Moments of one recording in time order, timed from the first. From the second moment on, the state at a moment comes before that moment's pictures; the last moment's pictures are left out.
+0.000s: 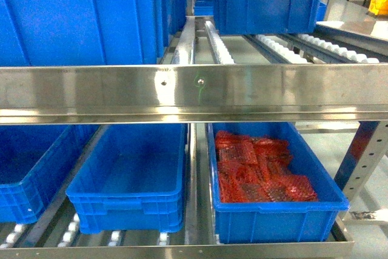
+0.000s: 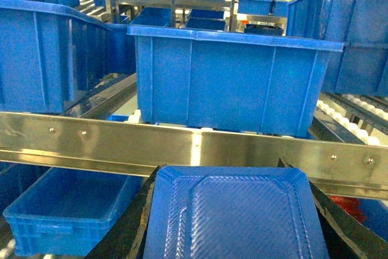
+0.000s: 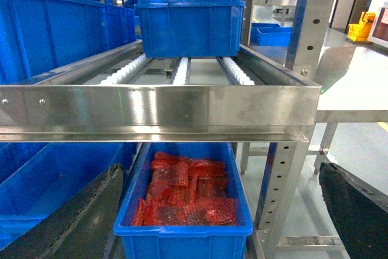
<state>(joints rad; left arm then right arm) -0.09 0.19 0.24 -0.03 -0.22 -0.07 0.00 0.00 0.01 0.00 0.00 0.00</state>
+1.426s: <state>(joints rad) -0.09 0.19 0.24 -0.03 -0.22 -0.07 0.00 0.00 0.01 0.00 0.00 0.00</state>
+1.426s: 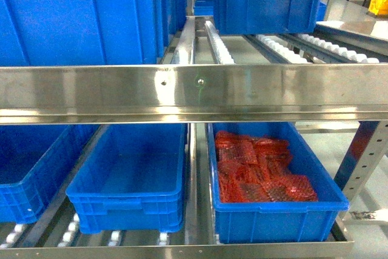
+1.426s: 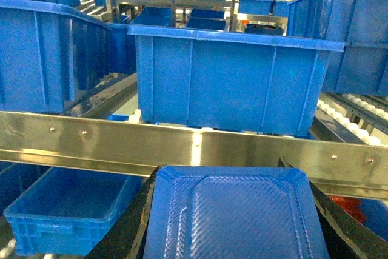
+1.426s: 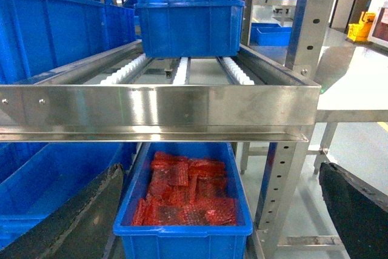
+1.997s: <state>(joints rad) -0.09 0.19 0.24 -0.03 -0.22 -0.07 0.00 0.00 0.01 0.00 0.00 0.00</state>
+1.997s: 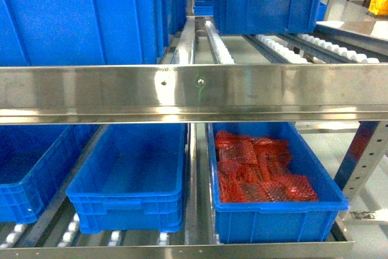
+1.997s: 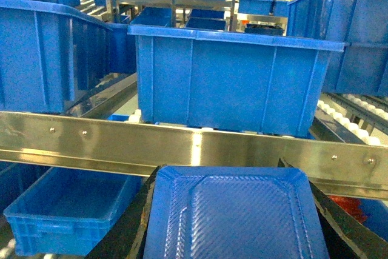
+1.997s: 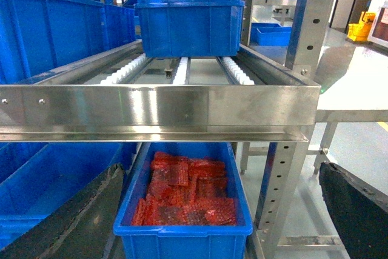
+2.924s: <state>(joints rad) -0.09 0.19 0.24 -0.03 -0.22 -0.07 0.00 0.00 0.01 0.00 0.00 0.00</state>
